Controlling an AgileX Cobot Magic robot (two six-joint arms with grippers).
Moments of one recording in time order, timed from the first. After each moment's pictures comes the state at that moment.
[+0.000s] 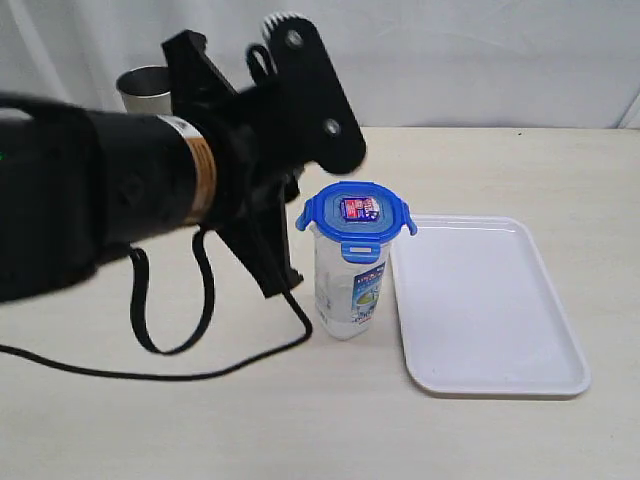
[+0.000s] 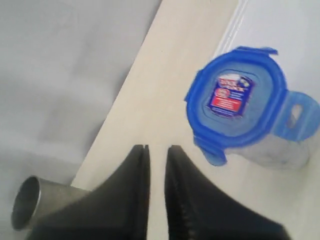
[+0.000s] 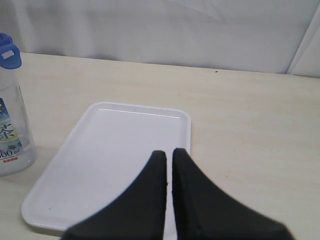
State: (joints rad) left arm -1.03 1.41 -1.00 1.03 0.57 -0.44; right arm 0.10 0.01 0.00 -0.12 0.33 0.04
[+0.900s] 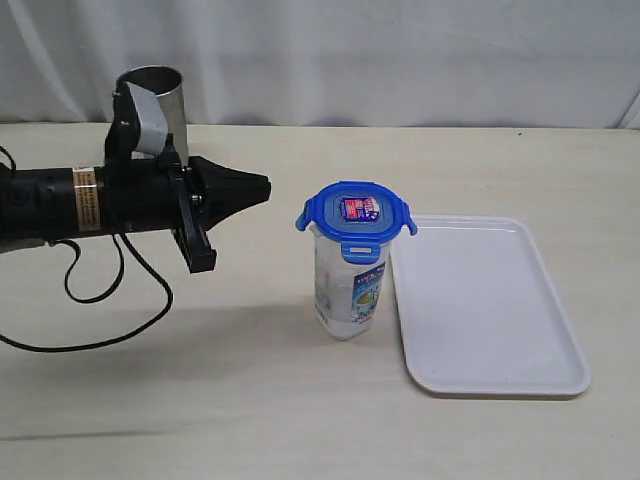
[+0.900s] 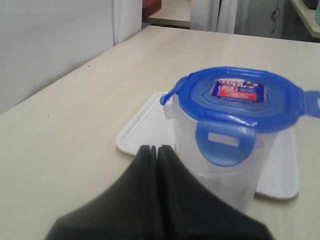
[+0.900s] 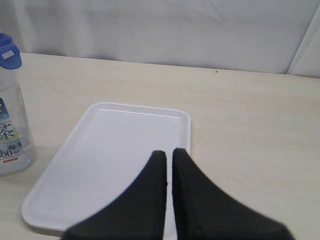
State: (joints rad) left arm -0.21 1.87 -0.82 1.20 -1.05 -0.57; right arm 0.10 0.01 0.00 -0.12 0.33 0.04
